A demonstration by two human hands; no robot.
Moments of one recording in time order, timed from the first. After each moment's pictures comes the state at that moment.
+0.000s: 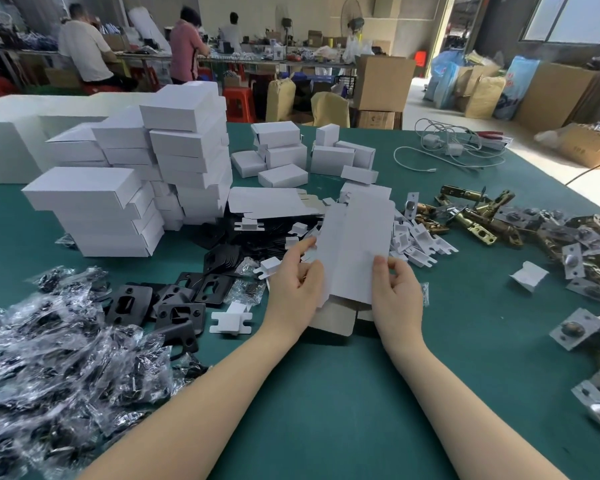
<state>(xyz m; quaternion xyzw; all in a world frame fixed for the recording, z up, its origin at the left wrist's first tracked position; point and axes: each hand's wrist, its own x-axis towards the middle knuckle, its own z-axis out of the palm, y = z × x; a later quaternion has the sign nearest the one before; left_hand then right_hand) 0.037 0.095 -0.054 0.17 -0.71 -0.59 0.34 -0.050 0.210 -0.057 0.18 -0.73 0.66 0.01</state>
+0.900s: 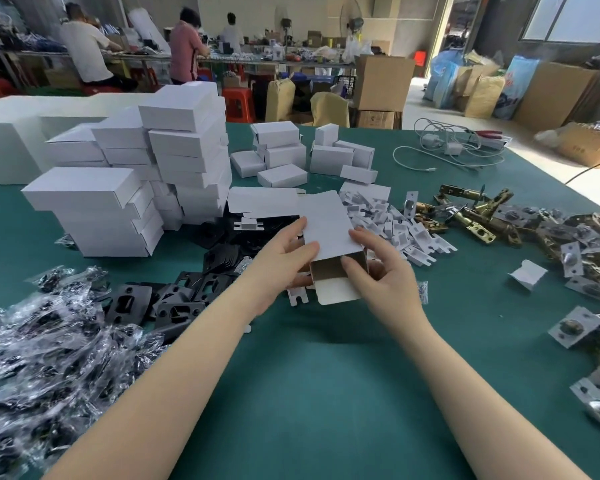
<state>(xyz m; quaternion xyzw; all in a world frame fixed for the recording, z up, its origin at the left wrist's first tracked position) 0.037 0.062 -0.014 0.18 -0.65 -0.71 0.17 -0.051 0.212 -0.032 0.36 -0.67 0.64 -0.05</state>
